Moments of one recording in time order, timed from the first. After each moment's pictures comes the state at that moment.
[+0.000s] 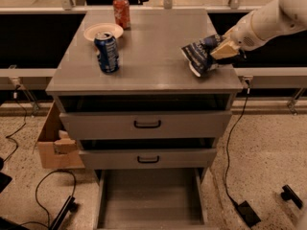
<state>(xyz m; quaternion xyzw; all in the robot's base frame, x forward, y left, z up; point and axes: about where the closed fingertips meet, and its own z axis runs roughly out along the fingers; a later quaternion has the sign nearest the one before) 0.725 -0.224 0.894 -0.52 0.77 0.02 0.38</state>
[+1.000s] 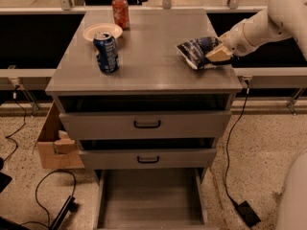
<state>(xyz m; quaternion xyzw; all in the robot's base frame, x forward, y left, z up) 0.746 -0.218 0.859 -0.54 0.76 0.04 0.37</state>
